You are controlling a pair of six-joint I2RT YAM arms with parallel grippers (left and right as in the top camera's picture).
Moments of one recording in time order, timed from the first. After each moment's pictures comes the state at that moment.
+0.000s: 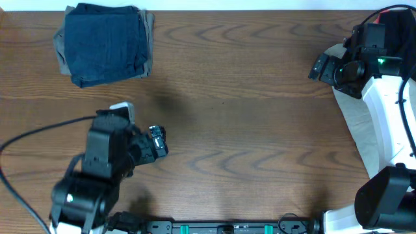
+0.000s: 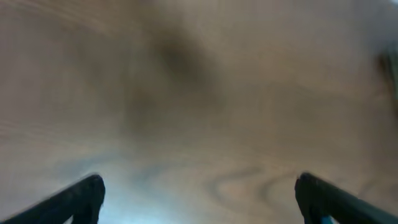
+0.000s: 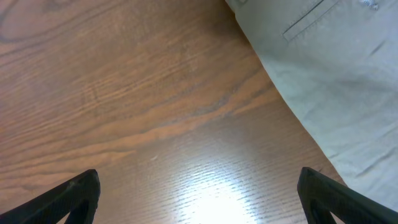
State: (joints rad) left arm -0.26 0.78 0.95 -0.98 0.02 -0.49; right arm -0.09 1.67 1.44 -0.89 -0.05 0.35
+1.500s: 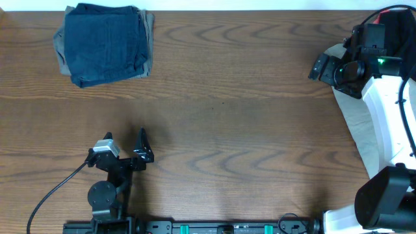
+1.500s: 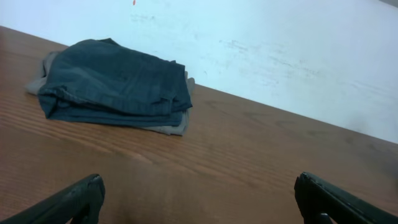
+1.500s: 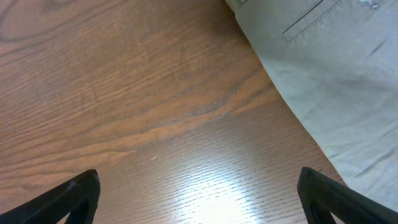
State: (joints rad) left arm 0.07 0.01 0.01 -0.09 0.10 -0.32; right arm -0.09 1.67 1.44 -0.89 -0.05 0.35
